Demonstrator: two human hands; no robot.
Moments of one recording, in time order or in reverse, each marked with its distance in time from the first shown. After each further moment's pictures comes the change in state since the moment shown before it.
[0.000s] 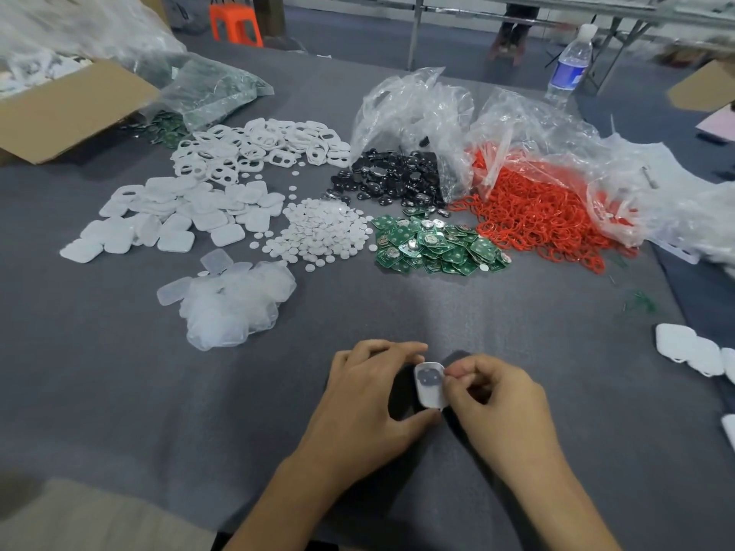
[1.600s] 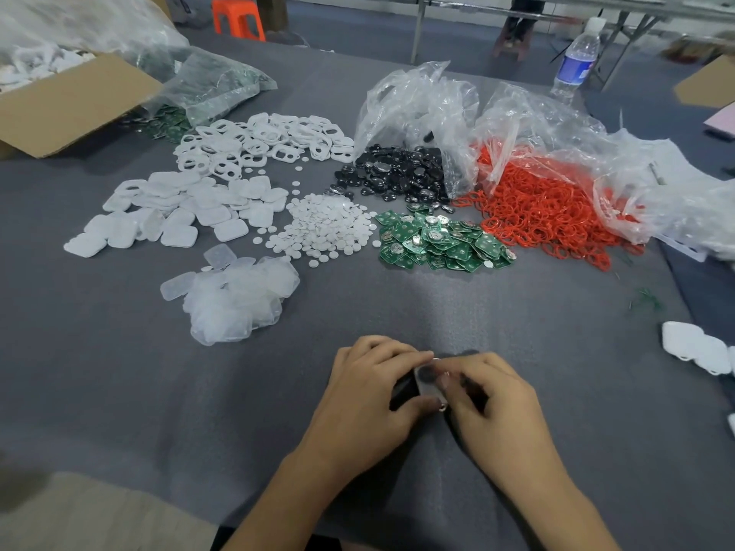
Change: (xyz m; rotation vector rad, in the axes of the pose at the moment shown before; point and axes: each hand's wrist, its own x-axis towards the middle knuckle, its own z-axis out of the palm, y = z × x) left_hand 0.003 -0.005 0.004 0.011 0.025 0.033; right_hand -0.004 0.012 0.007 0.004 -0.014 -0.319
